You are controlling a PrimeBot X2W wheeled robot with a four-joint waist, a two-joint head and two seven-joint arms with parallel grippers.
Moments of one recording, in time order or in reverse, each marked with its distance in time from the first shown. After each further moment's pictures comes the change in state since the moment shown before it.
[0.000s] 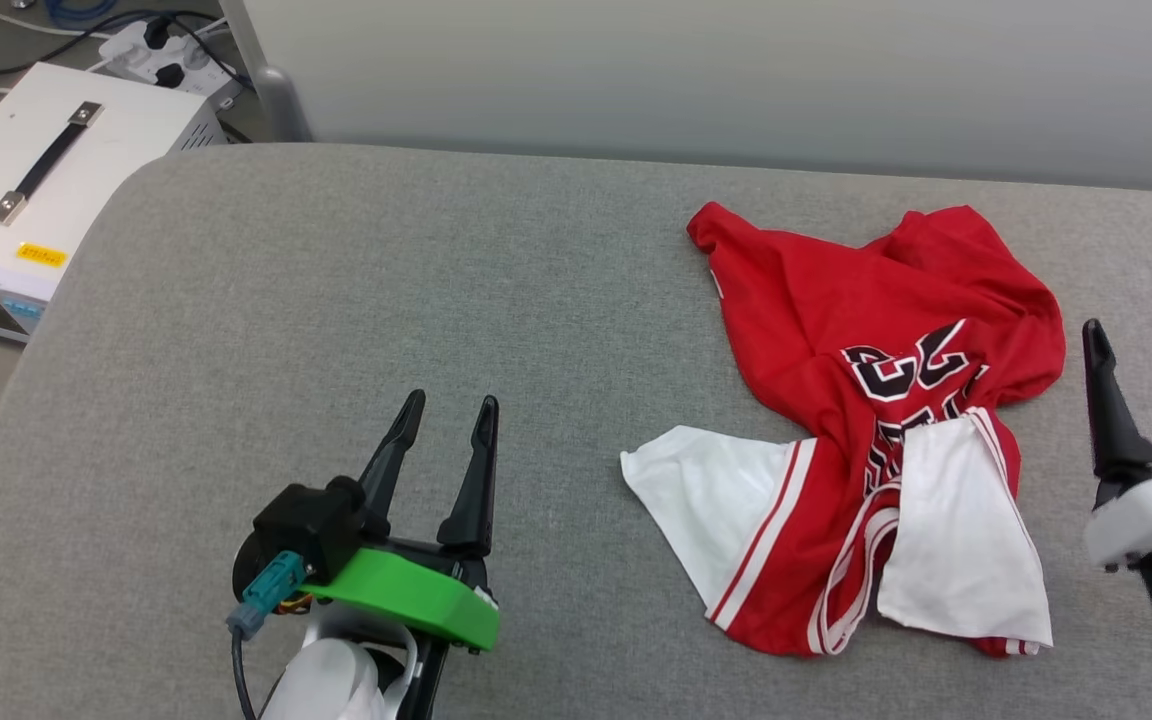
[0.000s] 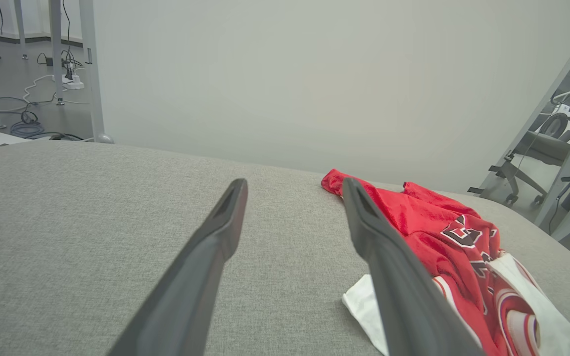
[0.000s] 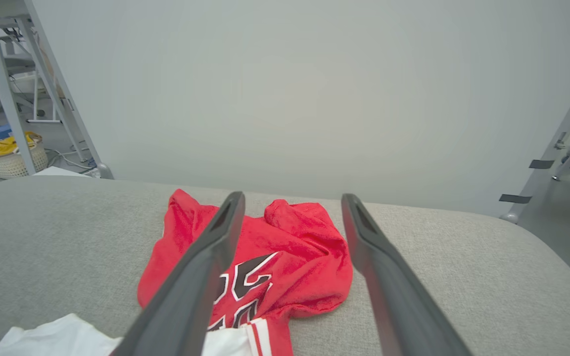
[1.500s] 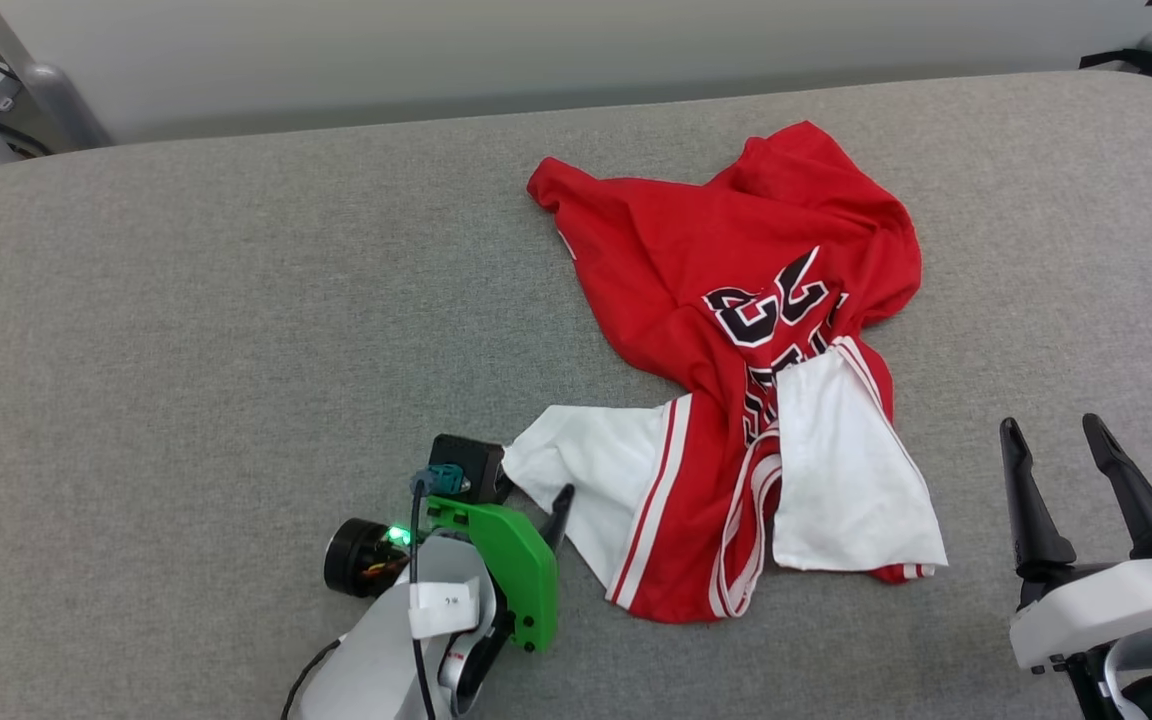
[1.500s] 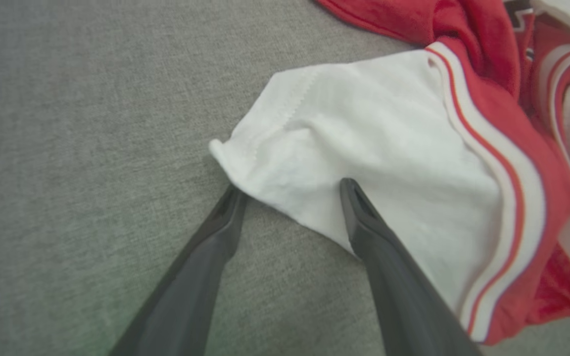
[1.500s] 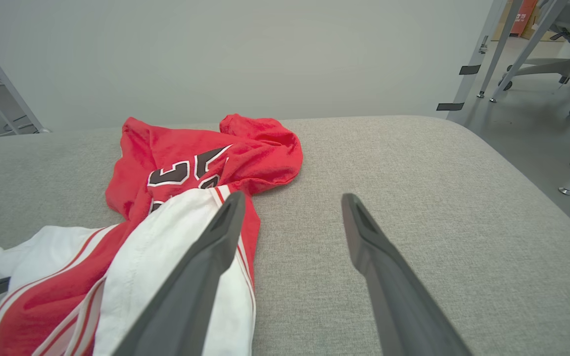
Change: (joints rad) left arm -0.270 0.001 -0.239 0.528 -0.048 0.046 0.313; right arm 0.207 0.151 0.020 -0.169 -0.092 0.000 0.015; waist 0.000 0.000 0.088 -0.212
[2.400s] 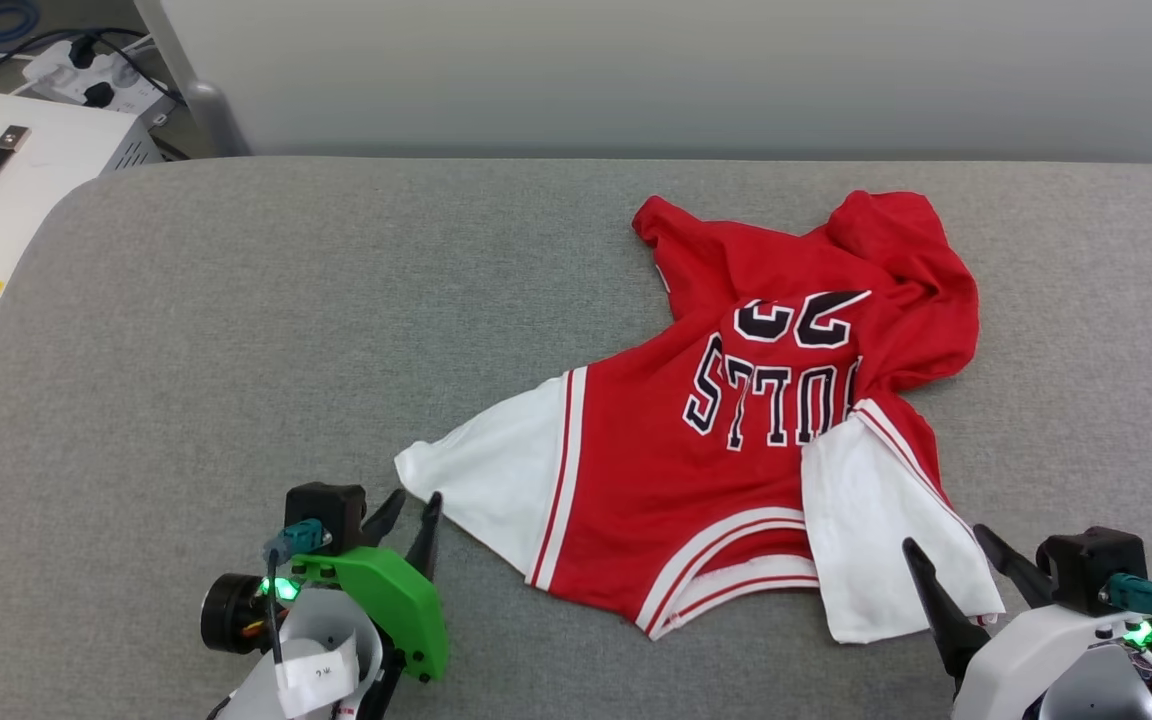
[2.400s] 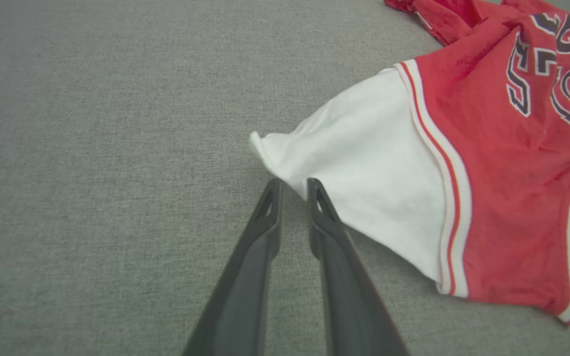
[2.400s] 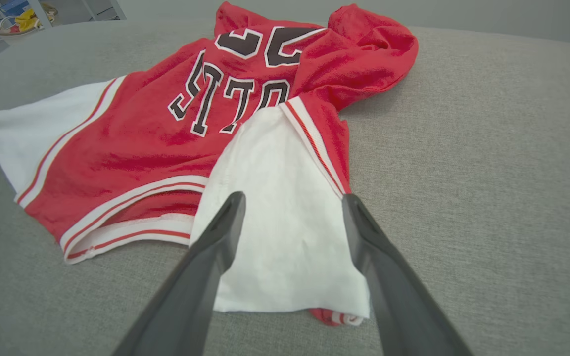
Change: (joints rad) left arm 0.151 0.170 0.075 -0.197 -0.078 0.068 -0.091; right arm 0.061 -0.071 0.154 0.048 0.065 0.000 0.222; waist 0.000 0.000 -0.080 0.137
